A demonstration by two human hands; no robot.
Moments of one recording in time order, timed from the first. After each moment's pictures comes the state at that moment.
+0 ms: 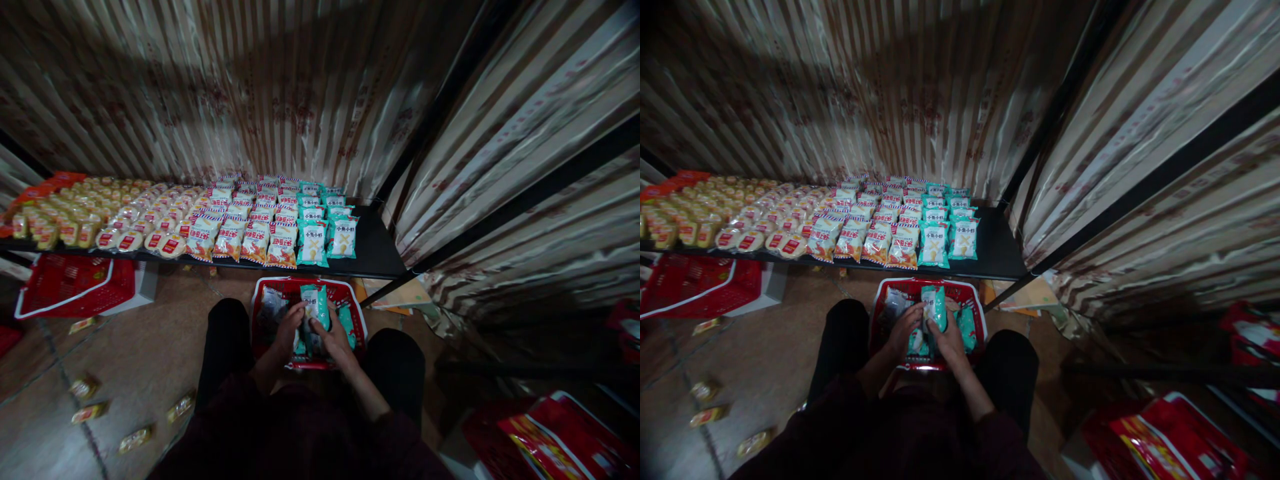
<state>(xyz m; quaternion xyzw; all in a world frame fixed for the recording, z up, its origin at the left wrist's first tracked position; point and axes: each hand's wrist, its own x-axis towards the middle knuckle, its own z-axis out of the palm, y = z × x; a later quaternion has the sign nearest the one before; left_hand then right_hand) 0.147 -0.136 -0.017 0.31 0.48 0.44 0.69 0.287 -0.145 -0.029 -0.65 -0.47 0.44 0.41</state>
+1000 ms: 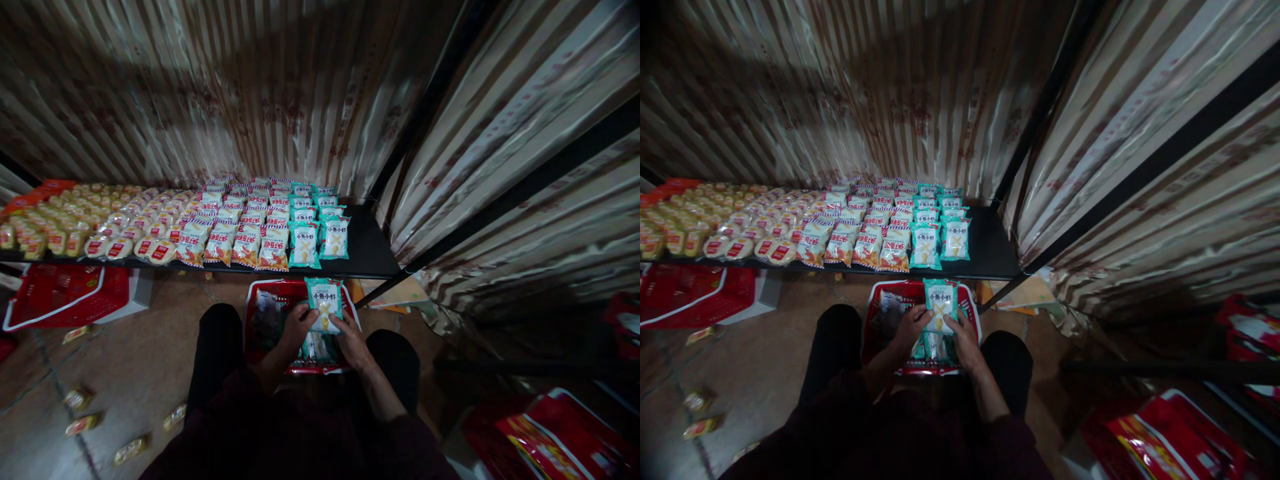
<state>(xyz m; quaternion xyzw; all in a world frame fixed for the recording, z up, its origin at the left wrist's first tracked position) 0.186 -0.119 -0.015 0.37 0.50 0.44 0.65 0.326 -0.139 -0.001 -0.51 -0.25 0.65 0.51</state>
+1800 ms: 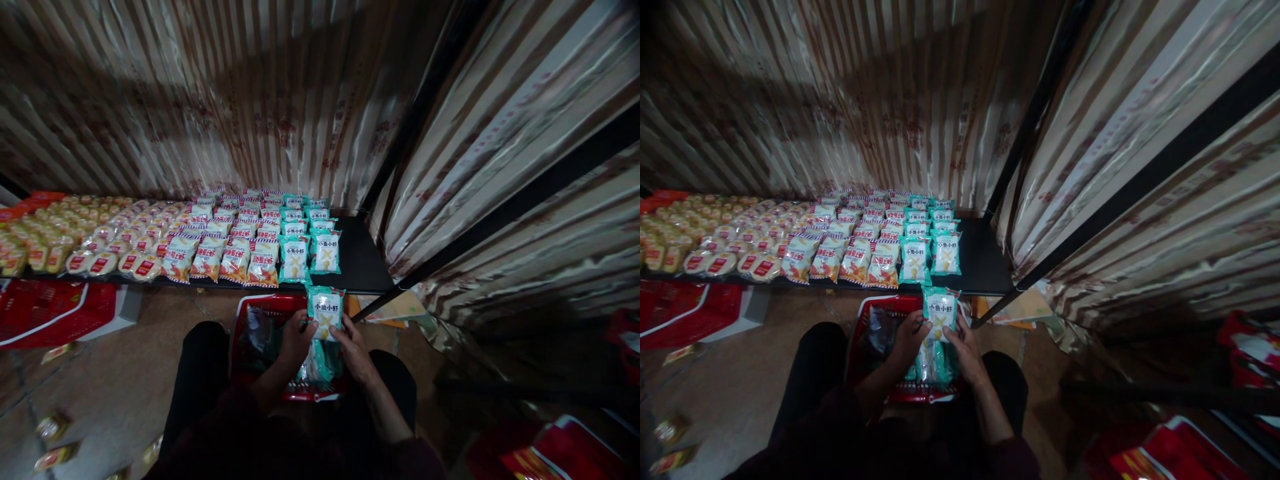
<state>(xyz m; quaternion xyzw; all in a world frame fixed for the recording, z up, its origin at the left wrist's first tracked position) 0.214 -0.102 0.000 0.43 0.51 0.47 0.58 0.356 -0.118 0.013 -0.52 -0.34 0.60 0.51</state>
